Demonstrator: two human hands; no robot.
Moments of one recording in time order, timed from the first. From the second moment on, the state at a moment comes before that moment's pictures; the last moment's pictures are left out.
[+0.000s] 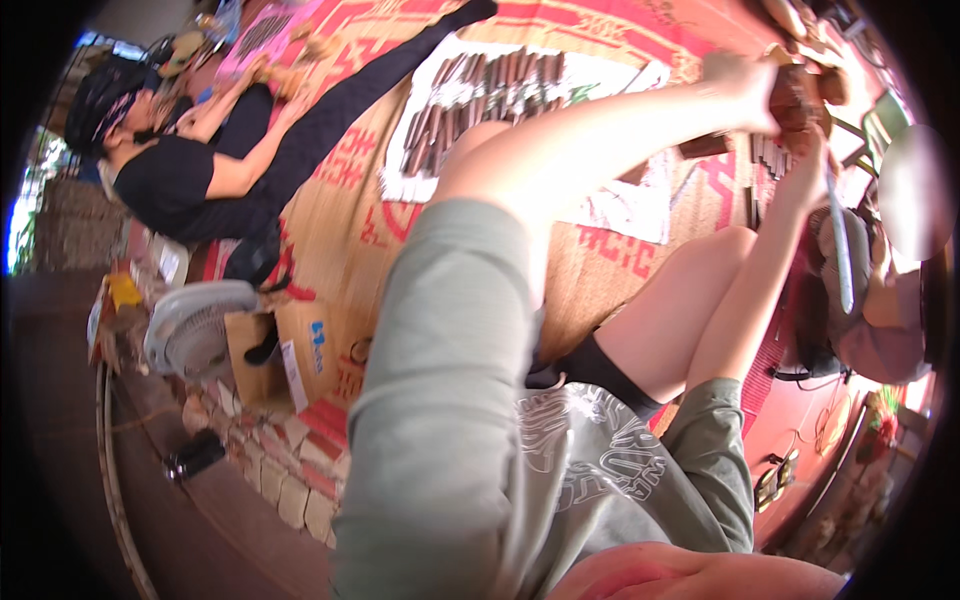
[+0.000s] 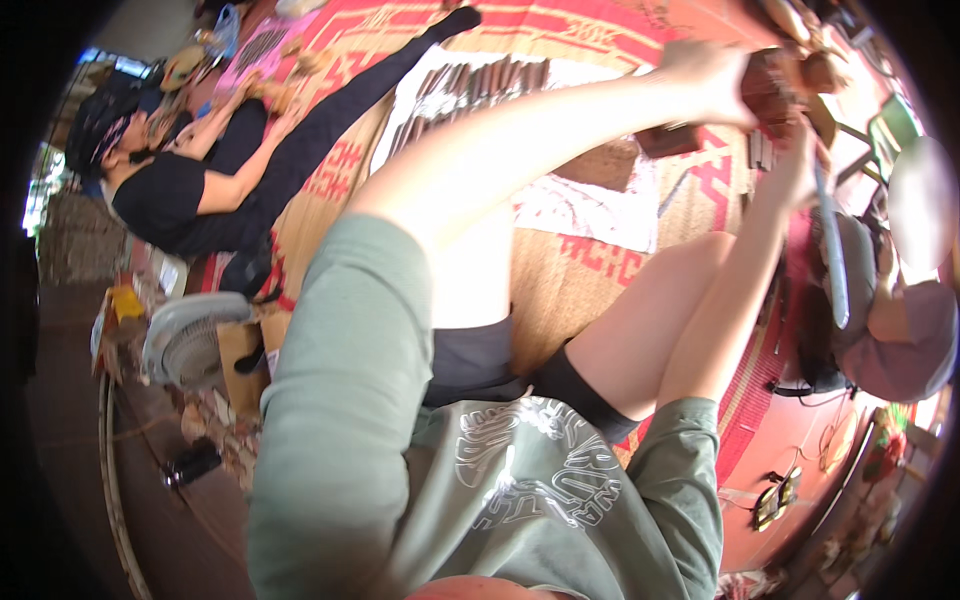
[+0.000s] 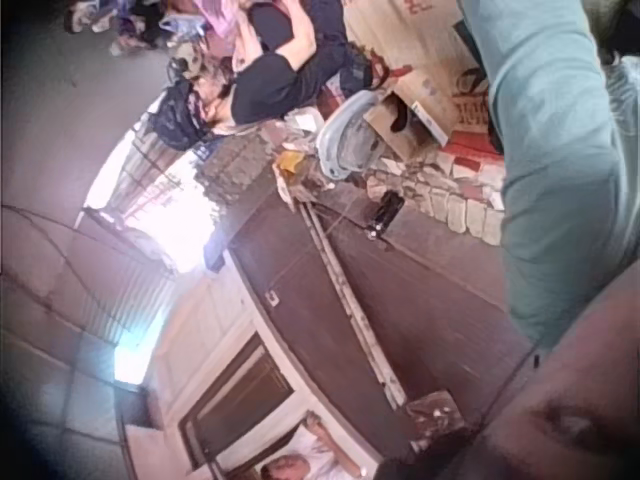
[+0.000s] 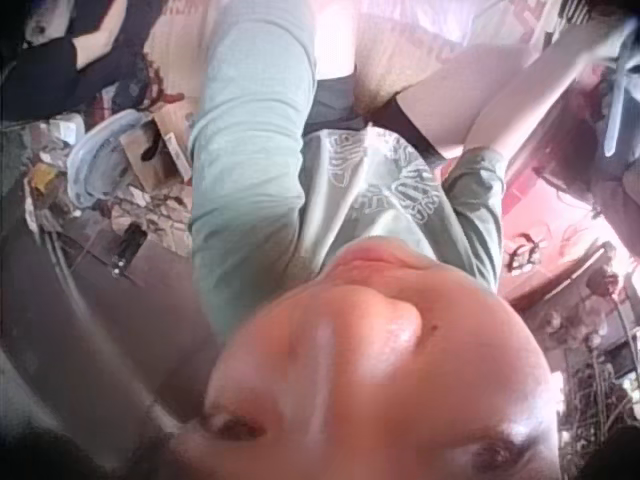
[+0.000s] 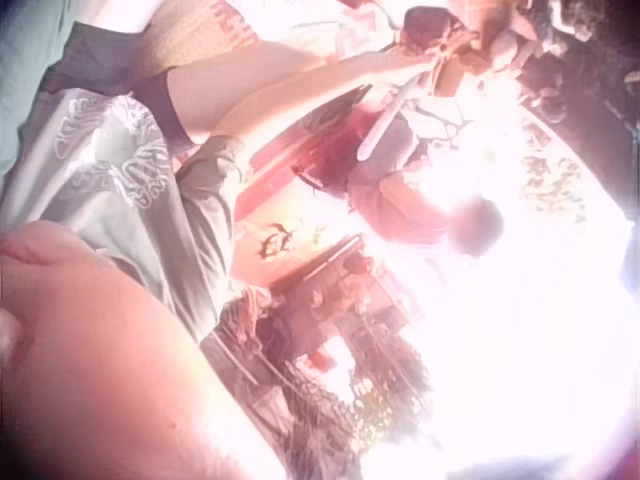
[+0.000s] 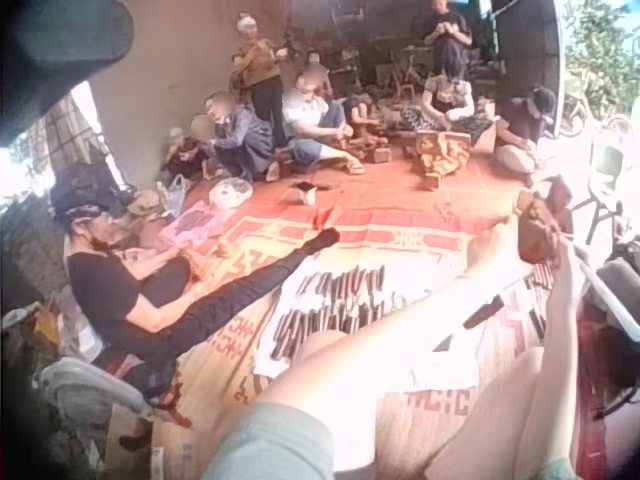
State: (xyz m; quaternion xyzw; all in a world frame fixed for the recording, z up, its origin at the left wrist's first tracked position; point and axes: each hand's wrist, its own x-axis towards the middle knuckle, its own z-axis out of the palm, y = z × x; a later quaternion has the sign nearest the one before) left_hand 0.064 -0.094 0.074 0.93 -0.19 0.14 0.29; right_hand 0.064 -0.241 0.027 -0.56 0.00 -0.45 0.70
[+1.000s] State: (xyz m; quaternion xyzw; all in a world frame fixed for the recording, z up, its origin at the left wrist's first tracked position) left_hand 0.025 0.004 -0.013 0.33 0.01 -0.01 0.94; right_hand 0.036 -0.142 0.022 -0.77 -0.21 -0.11 0.59
